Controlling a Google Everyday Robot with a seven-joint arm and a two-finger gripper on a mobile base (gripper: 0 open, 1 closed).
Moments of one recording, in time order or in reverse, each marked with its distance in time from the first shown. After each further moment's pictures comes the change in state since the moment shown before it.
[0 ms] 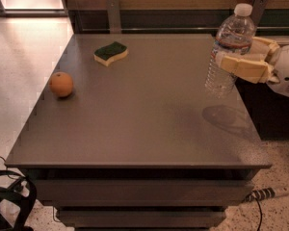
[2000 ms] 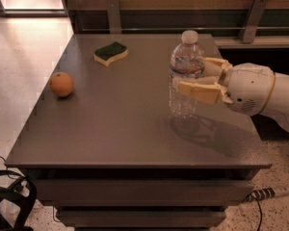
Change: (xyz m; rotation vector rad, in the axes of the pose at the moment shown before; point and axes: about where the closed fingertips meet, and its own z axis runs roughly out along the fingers) arm 0.027 0.078 0.059 -0.131 0.038 -0.012
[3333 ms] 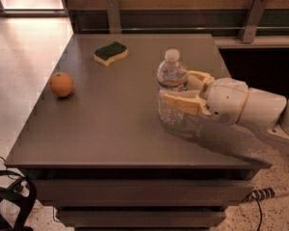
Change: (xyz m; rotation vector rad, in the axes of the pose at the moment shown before) arm 0.043 0.005 0.027 0.028 0.009 -0.044
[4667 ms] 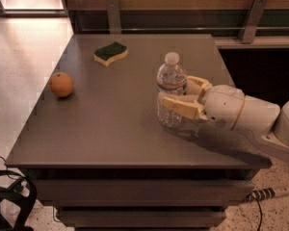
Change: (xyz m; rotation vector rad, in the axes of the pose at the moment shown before) arm 0.019 0.003 0.003 0.011 -0.021 0.044
